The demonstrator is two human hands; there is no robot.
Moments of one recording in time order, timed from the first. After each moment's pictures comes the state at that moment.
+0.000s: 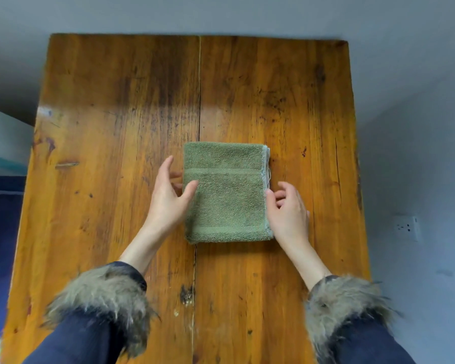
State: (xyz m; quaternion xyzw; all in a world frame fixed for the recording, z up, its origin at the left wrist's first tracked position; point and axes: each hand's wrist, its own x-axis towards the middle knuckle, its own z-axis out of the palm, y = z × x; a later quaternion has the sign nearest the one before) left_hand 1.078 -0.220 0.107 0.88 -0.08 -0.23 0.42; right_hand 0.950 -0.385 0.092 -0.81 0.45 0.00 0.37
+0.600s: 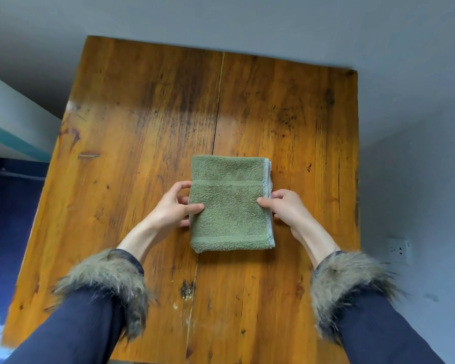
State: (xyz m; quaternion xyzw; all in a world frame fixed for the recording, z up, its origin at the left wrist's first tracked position) left_hand 1.079 -0.196 0.115 0.70 0.10 -0.47 0.53; right_hand 0.983 -0.410 0.117 -0.67 0.45 0.20 0.55
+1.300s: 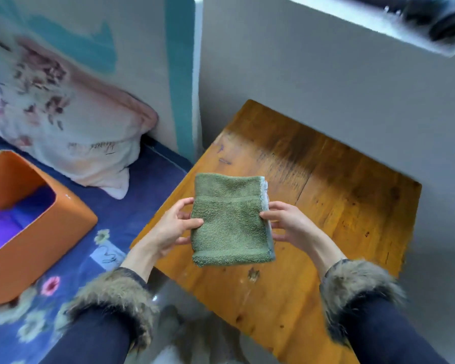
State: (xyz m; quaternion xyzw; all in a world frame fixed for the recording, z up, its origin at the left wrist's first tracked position) left_hand 0.990 0.011 0.248 0.64 0.22 -0.29 0.68; right_hand 1.008 -0.242 0.258 -0.68 0.24 0.33 0.61
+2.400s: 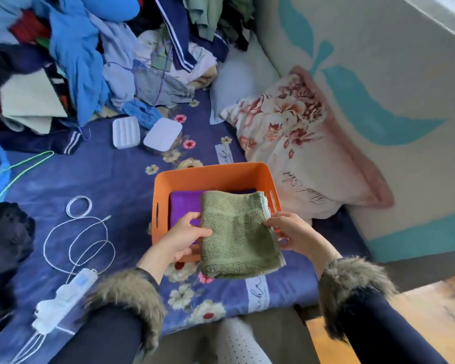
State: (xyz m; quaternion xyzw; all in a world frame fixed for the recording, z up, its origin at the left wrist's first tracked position) left_hand 0.891 0.468 0.267 0.52 0.48 -0.07 0.70; right_hand 1.065 0.315 0.273 -0.76 0.01 0.52 0.40
